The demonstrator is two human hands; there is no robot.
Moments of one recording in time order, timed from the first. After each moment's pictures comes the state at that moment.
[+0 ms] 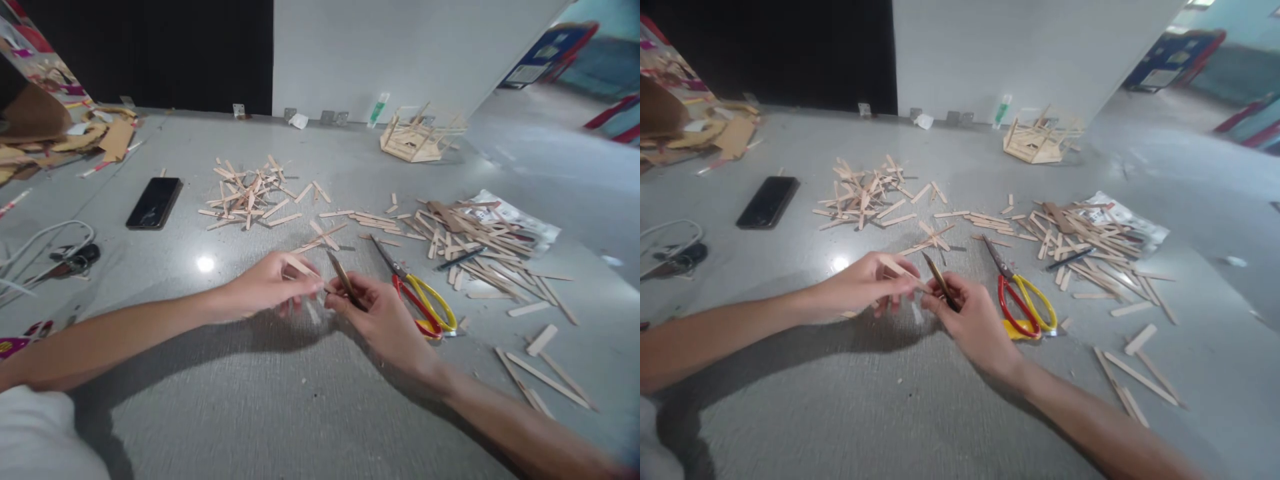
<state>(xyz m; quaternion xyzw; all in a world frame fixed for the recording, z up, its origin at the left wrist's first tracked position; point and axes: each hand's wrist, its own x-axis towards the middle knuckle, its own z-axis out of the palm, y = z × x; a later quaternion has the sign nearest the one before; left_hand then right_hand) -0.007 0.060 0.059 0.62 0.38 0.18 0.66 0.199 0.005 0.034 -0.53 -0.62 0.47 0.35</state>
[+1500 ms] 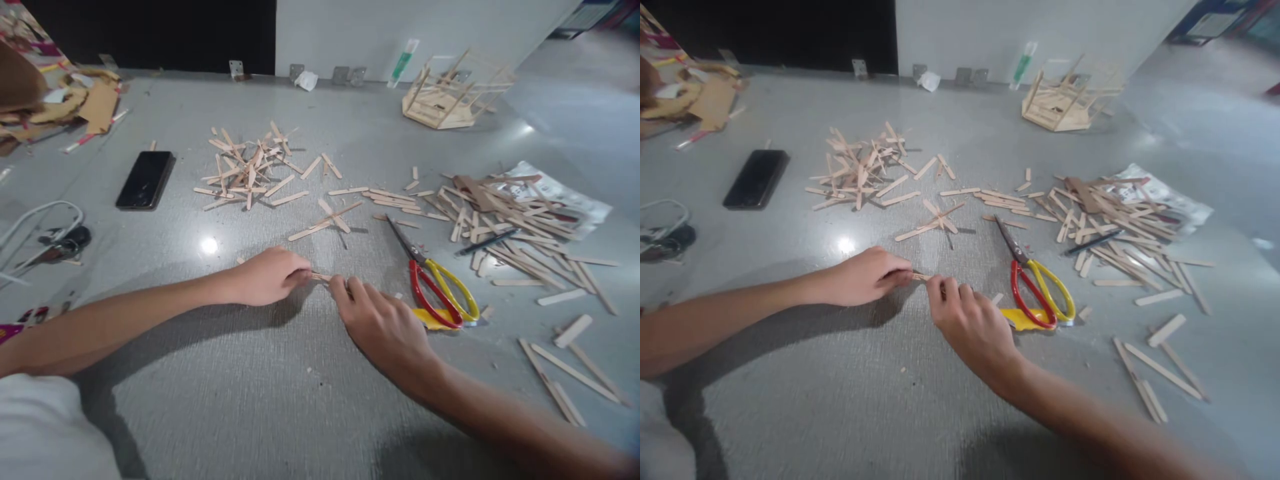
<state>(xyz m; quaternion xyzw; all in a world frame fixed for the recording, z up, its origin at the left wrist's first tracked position) -0.011 0.071 0.032 0.87 0.30 0.06 0.39 0.191 -0.018 0.019 -0.47 -0.85 -0.24 -0.02</state>
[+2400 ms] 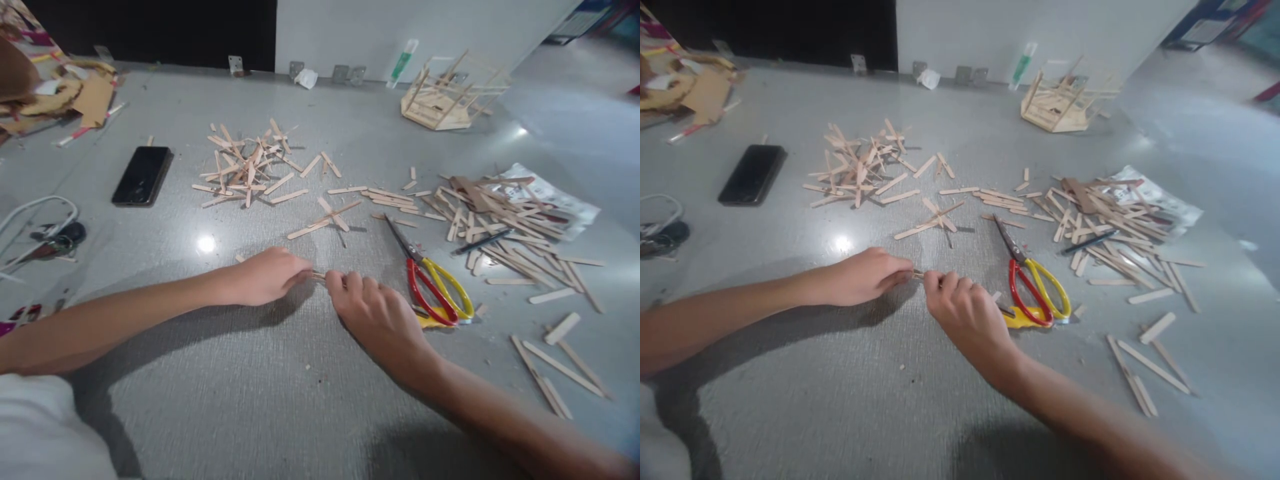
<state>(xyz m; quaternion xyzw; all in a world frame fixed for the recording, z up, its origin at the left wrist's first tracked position) -0.010 0.068 0.034 0.87 0.29 0.06 0.38 0.185 -0.010 0.024 -0.50 -0.84 -0.18 -0.08</state>
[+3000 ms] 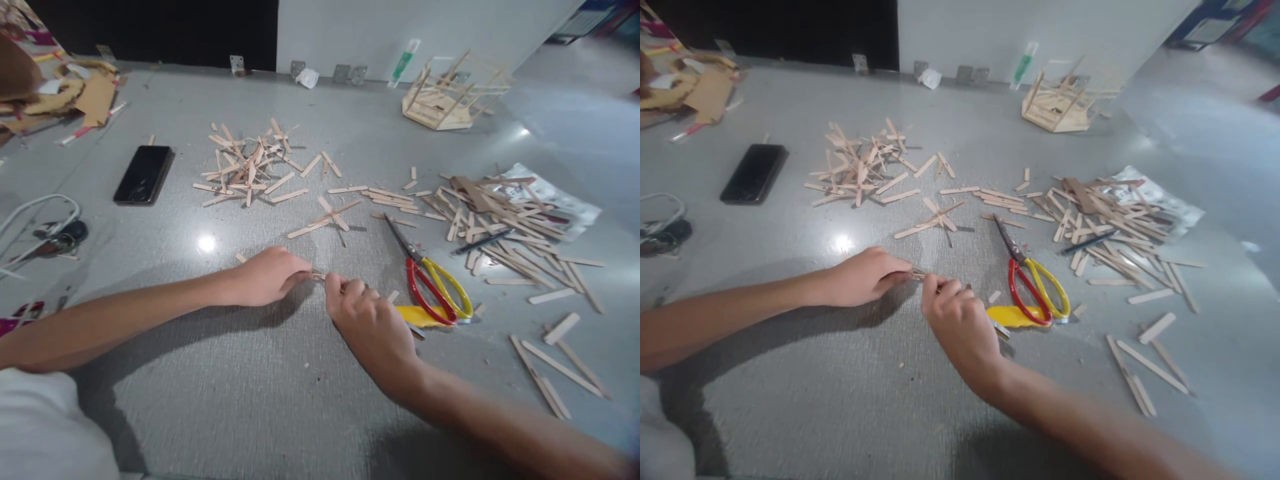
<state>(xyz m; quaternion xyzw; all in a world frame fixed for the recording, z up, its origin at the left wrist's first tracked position) -0.012 0.065 0.026 0.88 0.29 0.09 0.37 0.172 -0.020 0.019 -0.63 -0.77 -0.02 0.07</state>
